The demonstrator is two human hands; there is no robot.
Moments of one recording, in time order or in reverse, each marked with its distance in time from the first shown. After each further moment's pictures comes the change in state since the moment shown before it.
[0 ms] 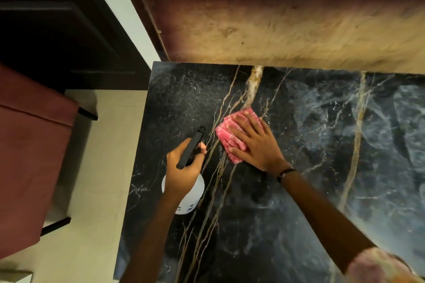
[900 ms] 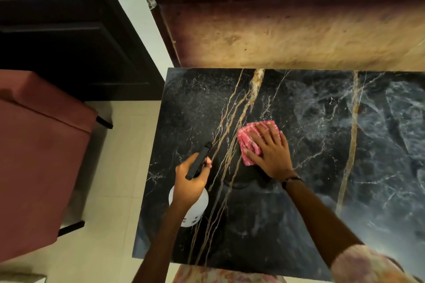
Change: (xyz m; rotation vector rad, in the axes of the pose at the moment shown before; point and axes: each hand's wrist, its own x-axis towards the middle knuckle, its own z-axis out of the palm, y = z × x) left_hand -0.068 0.001 -0.019 0.065 -0.028 -0.040; right_hand -0.057 -0.028 -0.007 0.122 -0.016 0.295
